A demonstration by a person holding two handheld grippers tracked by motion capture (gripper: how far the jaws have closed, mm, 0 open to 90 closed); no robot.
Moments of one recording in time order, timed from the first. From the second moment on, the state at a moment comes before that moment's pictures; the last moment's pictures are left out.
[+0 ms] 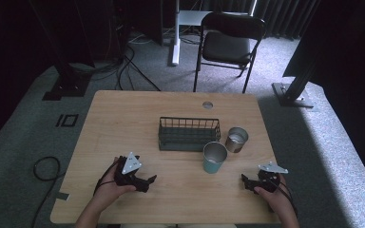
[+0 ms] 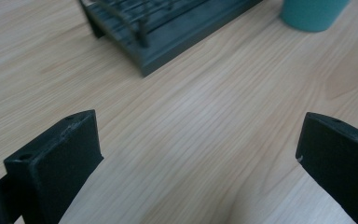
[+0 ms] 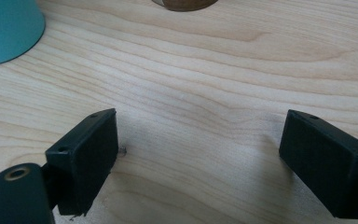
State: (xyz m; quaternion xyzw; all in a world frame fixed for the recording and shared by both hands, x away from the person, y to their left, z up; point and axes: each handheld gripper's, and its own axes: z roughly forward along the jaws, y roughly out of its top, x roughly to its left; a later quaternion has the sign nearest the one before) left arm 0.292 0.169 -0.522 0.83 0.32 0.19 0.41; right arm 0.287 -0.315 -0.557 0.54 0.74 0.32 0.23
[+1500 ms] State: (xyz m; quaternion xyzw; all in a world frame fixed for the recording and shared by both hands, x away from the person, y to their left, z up) left arm 0.321 0.076 -0.530 0.85 0.25 0.14 0.44; right arm 0.287 -0.315 -0.557 0.54 0.74 0.32 0.23
